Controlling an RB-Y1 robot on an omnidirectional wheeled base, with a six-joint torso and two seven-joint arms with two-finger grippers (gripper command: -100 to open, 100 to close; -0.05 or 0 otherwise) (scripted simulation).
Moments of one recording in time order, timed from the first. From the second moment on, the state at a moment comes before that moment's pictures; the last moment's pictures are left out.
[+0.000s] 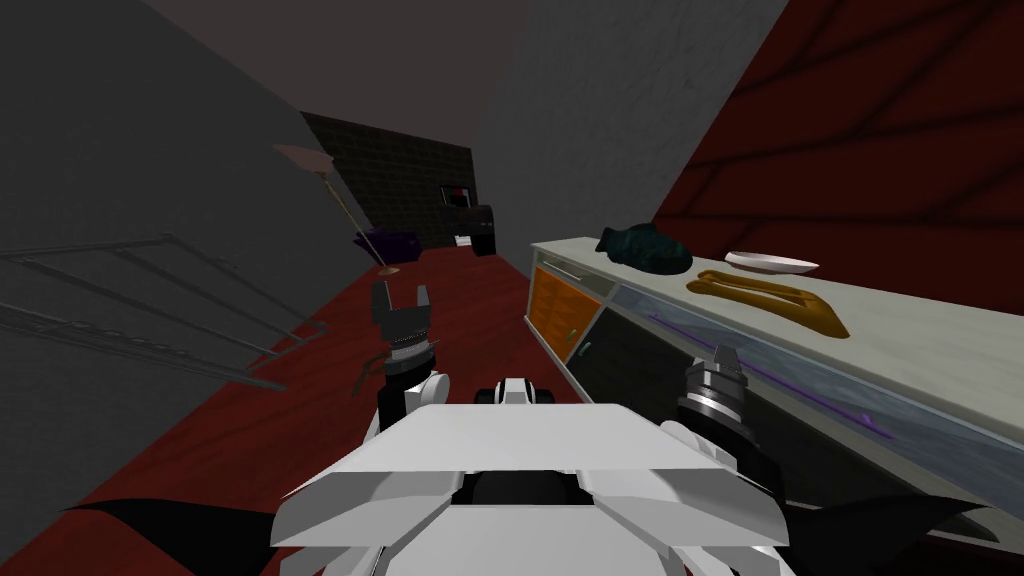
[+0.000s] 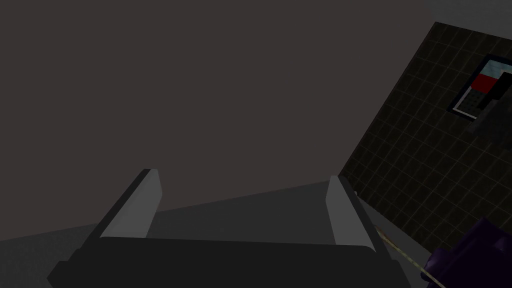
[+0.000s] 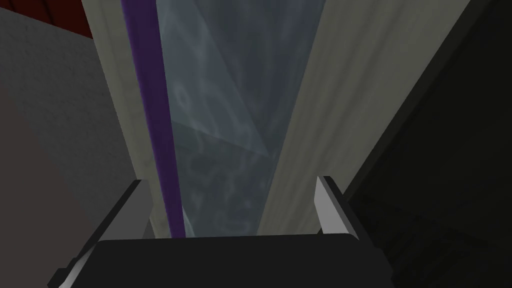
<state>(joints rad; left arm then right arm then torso) 0.50 -0.05 -0.04 -2.30 0.06 -0.64 0.04 0.62 -0.17 -0.41 -1.83 -0.78 -0.59 -2.55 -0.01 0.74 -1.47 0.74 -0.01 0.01</state>
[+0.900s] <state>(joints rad) 0.50 -0.05 -0.04 -2.30 0.06 -0.64 0.04 0.83 -0.21 -0.39 -2.03 -0.96 -0.47 -2.63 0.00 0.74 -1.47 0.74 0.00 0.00</state>
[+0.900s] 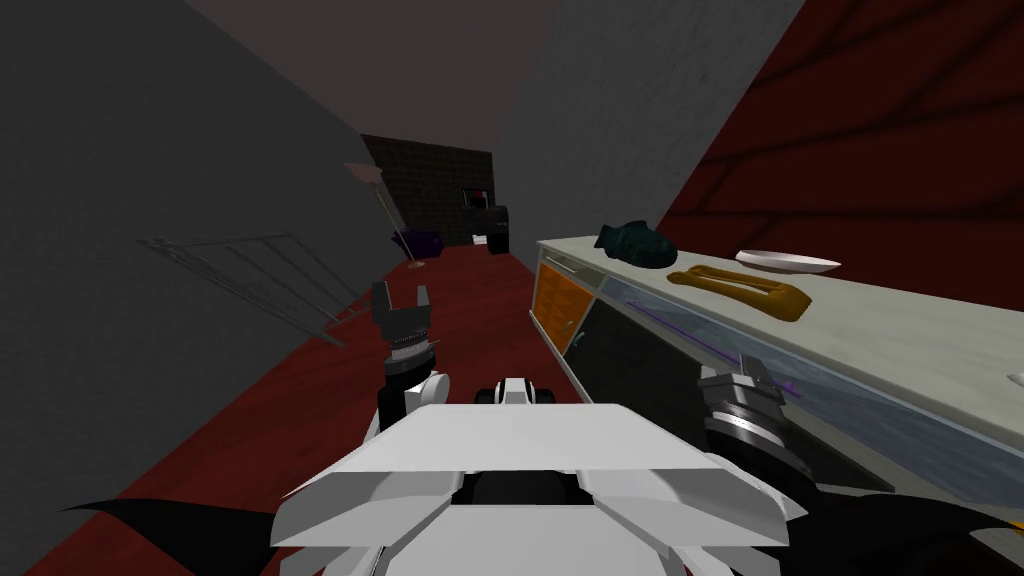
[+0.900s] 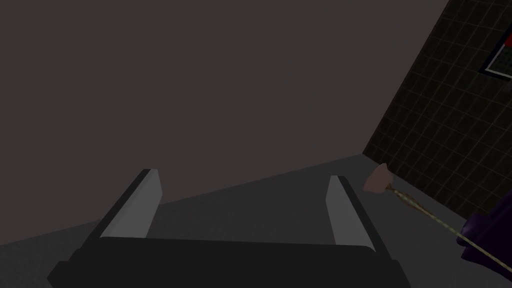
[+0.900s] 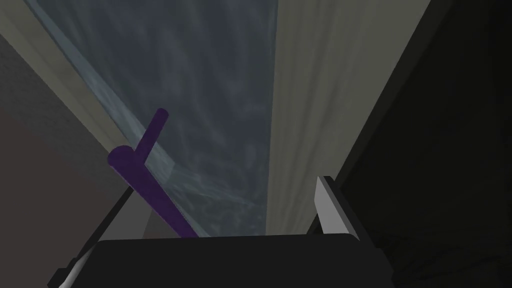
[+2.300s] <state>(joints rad) 0.50 -0.05 -0.04 -2.30 0.06 -0.64 0.04 1.10 -0.30 -0.38 -2.33 -1.20 -0.36 -2.63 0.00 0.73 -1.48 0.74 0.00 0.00</state>
